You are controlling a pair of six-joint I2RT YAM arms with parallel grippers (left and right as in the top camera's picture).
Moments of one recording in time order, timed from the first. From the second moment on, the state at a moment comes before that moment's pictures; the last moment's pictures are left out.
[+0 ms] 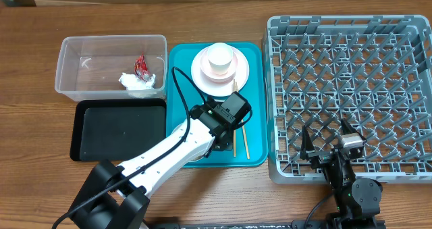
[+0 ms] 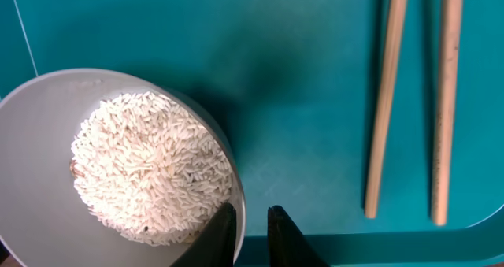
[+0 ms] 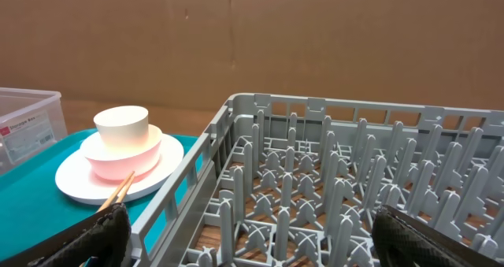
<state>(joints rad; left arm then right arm) -0.74 1.67 1.12 -0.90 -0.16 -0.67 0.10 0.01 0.02 -0.03 -0.07 -0.01</state>
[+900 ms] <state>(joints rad) -0.74 1.67 1.02 -0.81 -0.16 -0.67 0.10 0.01 0.02 -0.03 -0.07 -0.01</state>
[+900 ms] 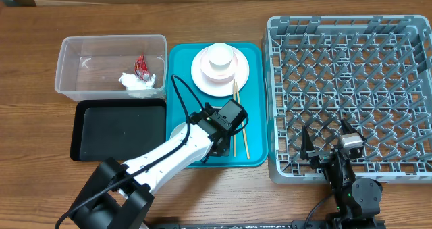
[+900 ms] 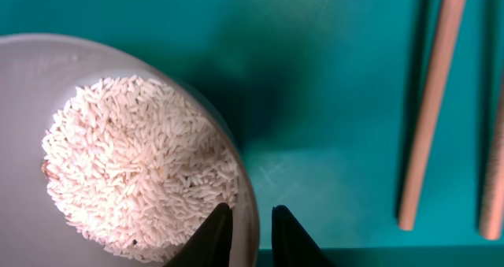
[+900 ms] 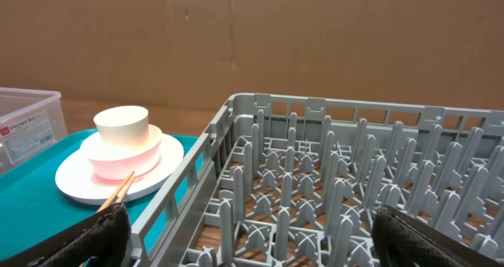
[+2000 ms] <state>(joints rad) -0.74 1.67 0.99 -0.79 -0.15 -0.62 0.10 0.01 0.02 -0.03 -0.07 -0.01</state>
